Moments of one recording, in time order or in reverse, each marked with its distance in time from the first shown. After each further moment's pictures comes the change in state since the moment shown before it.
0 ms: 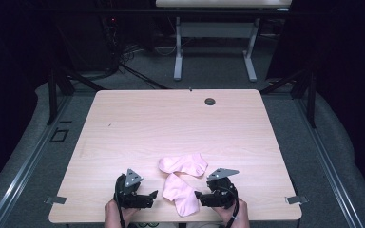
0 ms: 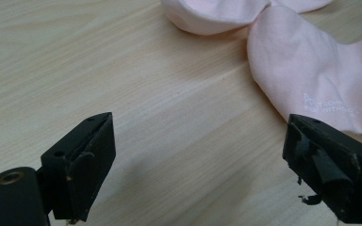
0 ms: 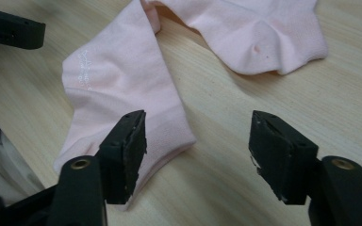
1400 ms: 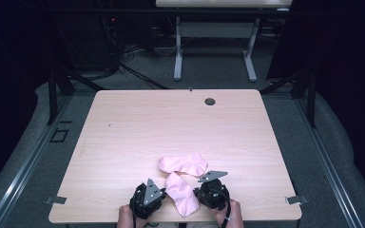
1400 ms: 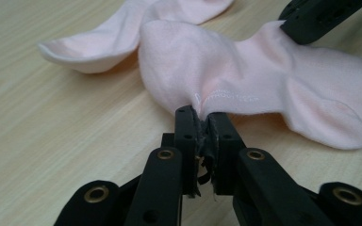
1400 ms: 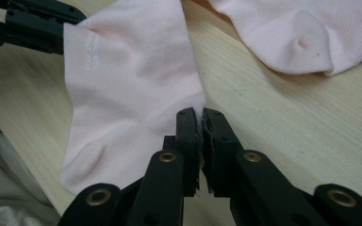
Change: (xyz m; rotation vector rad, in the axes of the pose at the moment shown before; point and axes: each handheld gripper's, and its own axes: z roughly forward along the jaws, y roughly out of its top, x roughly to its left) left arm -0.049 0.001 0.006 -0.080 -0.039 0.242; right arm 0.014 0.002 0.017 0.041 0.009 -0.066
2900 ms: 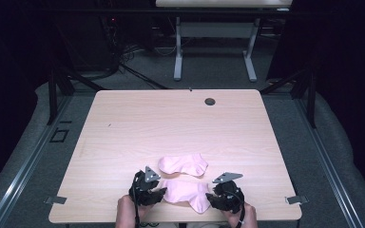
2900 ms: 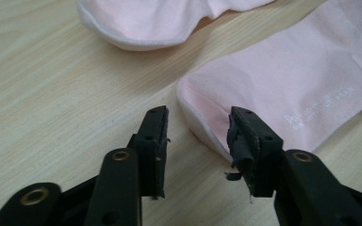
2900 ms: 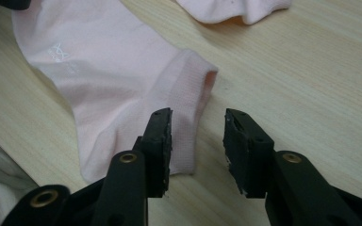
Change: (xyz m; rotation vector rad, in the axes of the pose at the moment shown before) left arm 0.025 0.023 0.013 0.192 -0.014 -0.182; right arm -0.019 -0.019 -0.026 0.054 -0.095 0.059
